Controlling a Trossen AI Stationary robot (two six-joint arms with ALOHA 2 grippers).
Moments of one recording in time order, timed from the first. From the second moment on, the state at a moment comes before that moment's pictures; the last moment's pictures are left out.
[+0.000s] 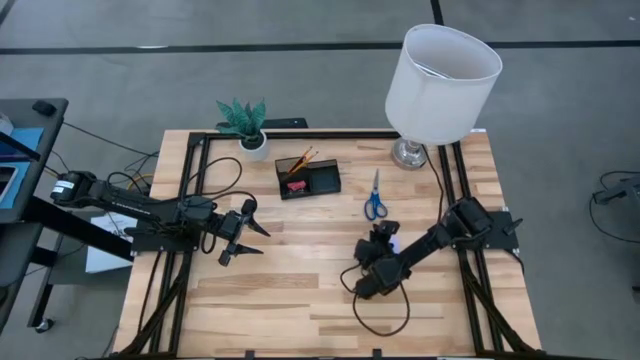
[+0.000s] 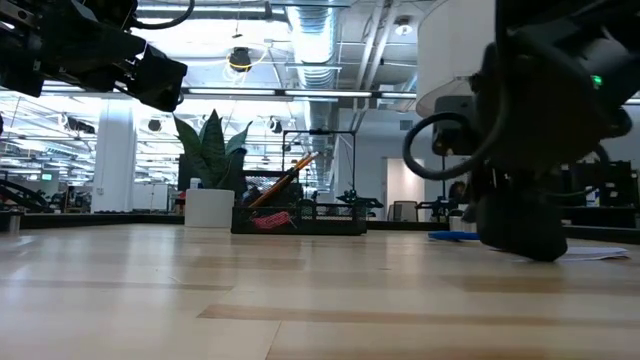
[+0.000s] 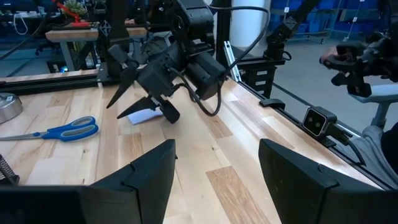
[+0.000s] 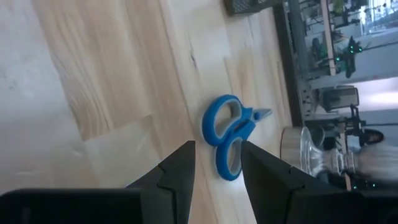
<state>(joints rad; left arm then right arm) -0.13 0.78 0.14 0.53 0.22 0.04 0.48 2.09 1.17 -1.12 0.94 0.87</state>
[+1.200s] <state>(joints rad) -0.13 0.78 0.14 0.53 0.22 0.04 0.61 1.83 0.87 -0.59 0.97 1.00</state>
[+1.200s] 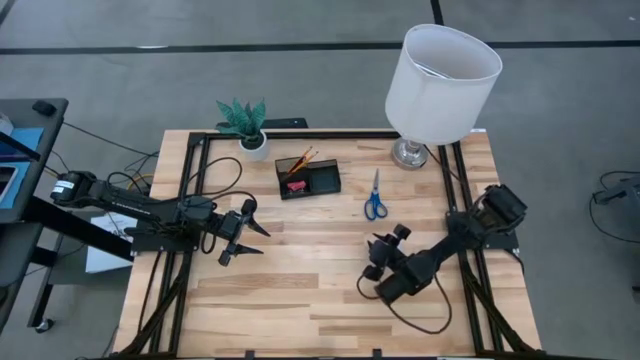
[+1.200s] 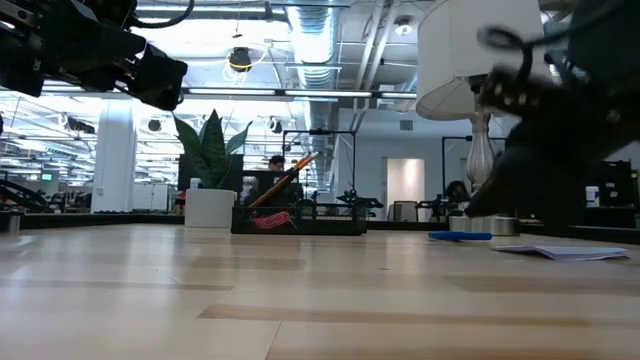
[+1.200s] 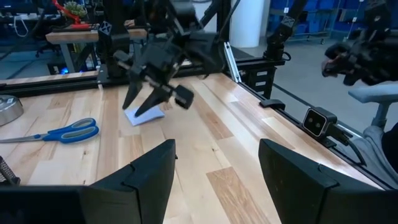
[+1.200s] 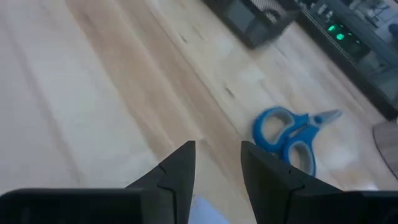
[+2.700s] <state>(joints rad) -0.13 0.78 0.14 0.53 0.22 0.04 0.39 1.85 0.83 -0.47 0.84 0.60</state>
